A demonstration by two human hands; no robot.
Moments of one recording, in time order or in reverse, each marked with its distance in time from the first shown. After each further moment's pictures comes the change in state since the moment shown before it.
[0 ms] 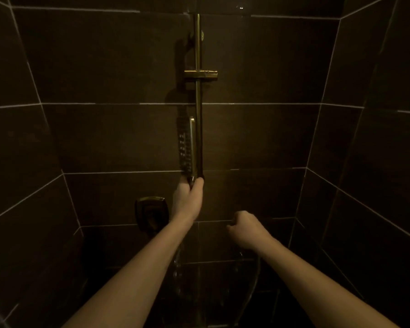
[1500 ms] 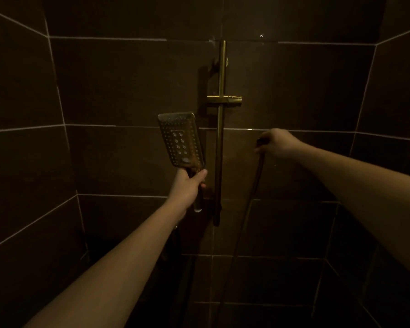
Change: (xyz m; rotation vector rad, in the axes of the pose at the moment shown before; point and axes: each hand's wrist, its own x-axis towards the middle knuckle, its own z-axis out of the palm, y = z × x) left_hand 0.096 0.057 -0.044 -0.086 -0.052 0.113; right_hand 0.165 -0.138 -0.193 -0.211 0.206 -0.410
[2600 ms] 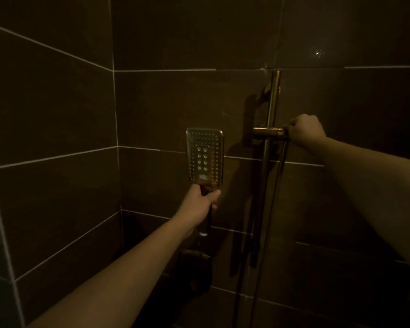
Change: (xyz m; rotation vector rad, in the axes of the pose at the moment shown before) left_hand 0.046 0.038 -0.058 0.090 0.074 0.009; right_hand 0.156 -0.063 -0.029 0.113 0.307 -0.049
